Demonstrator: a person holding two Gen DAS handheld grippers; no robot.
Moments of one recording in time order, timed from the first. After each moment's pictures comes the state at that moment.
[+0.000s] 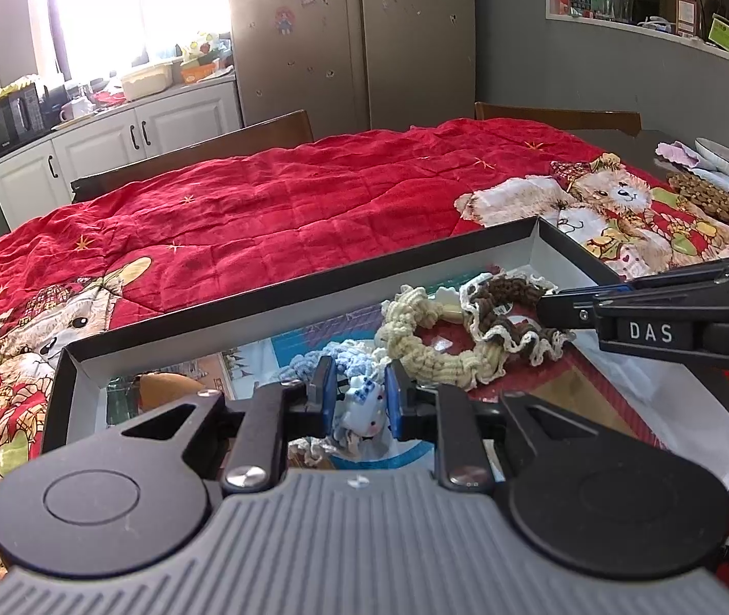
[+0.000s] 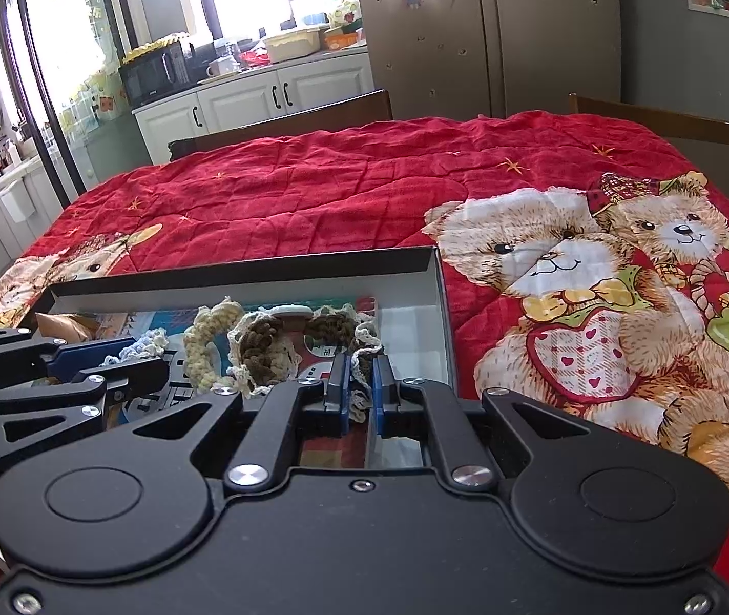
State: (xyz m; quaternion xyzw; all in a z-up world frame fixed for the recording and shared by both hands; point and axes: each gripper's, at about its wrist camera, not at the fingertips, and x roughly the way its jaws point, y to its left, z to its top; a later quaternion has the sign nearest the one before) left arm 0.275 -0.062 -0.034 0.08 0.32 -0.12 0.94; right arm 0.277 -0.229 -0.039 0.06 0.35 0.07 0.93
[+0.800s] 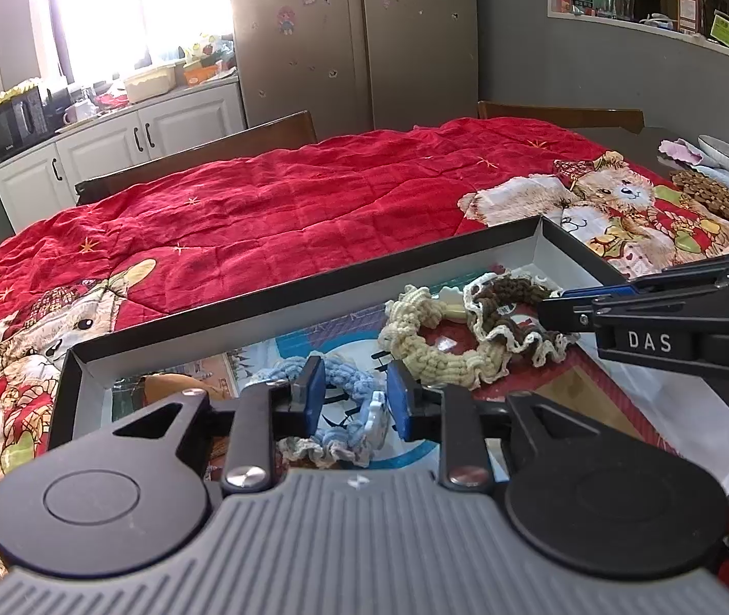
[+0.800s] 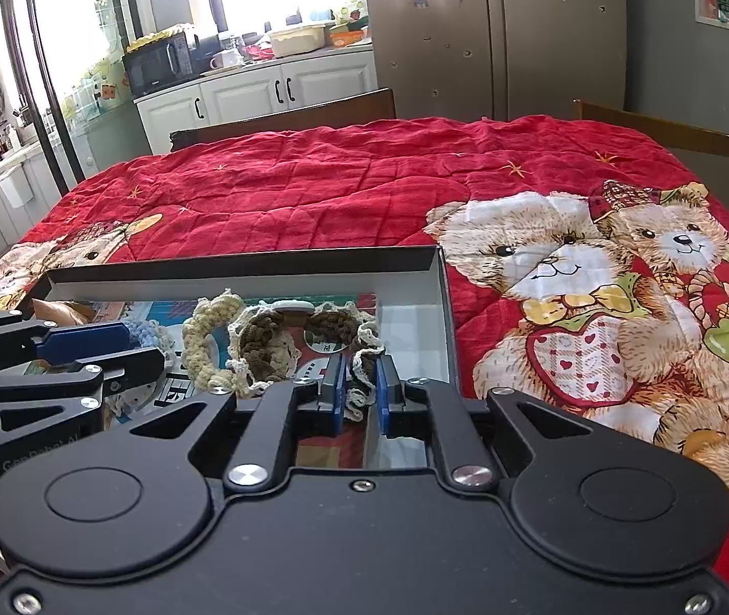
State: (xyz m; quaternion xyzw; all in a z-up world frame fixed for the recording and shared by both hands) left arm 0.275 -0.063 -0.034 0.08 0.32 -0.11 0.94; right arm 0.277 -0.226 -0.040 0.05 0.35 0.07 0.93
